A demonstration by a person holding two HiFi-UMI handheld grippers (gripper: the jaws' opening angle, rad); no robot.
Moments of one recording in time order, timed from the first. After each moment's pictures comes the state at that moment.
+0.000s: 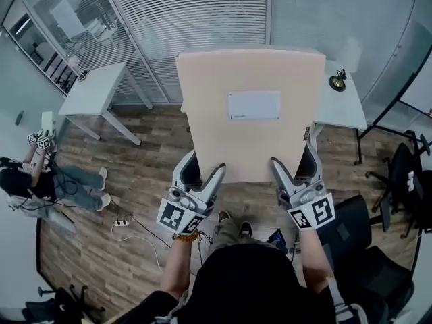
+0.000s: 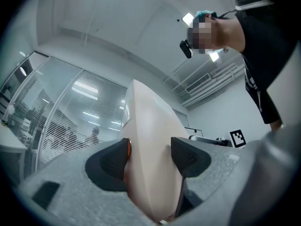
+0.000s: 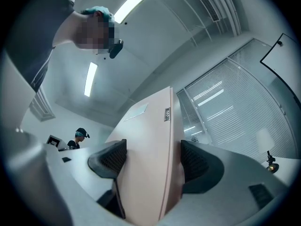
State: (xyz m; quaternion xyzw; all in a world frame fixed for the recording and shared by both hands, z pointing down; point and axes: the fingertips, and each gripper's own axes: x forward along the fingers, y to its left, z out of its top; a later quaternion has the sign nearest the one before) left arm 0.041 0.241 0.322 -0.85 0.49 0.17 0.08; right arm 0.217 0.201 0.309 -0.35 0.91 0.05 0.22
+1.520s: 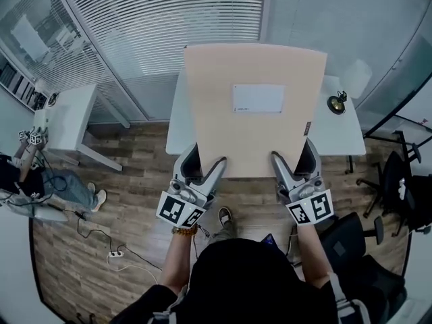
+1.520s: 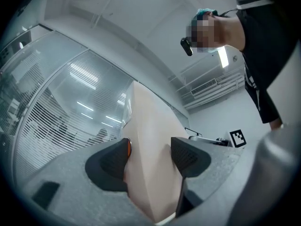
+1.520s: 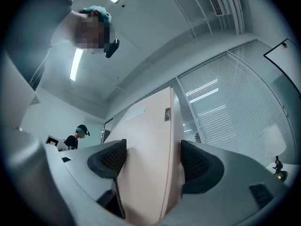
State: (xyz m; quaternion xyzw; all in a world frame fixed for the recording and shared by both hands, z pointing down) left arm -0.050 -0.044 0.331 -0.88 0.44 0.20 0.04; right arm 0.128 -0.063 0.309 -0.42 0.89 0.06 0.17
